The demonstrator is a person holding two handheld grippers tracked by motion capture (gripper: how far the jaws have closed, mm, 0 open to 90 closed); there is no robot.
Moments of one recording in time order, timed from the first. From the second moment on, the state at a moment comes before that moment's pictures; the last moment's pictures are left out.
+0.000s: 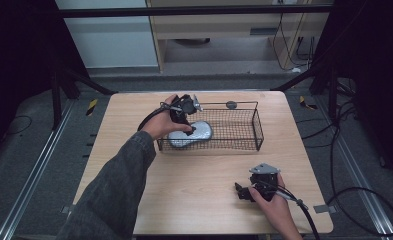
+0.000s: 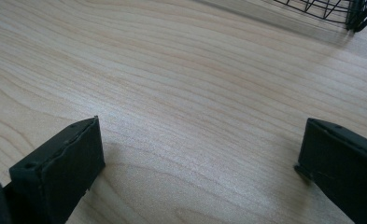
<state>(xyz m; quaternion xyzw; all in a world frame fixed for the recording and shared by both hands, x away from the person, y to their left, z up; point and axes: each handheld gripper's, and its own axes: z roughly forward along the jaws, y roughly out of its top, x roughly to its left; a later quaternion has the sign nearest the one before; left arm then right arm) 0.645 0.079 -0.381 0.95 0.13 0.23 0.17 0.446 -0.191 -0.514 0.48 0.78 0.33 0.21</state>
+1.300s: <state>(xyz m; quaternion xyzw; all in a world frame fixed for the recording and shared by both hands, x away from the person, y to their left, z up) 0.604 0.067 -0.363 0.94 0.13 0.24 0.20 0.446 -0.190 -0.514 0.49 0.78 0.33 0.21</state>
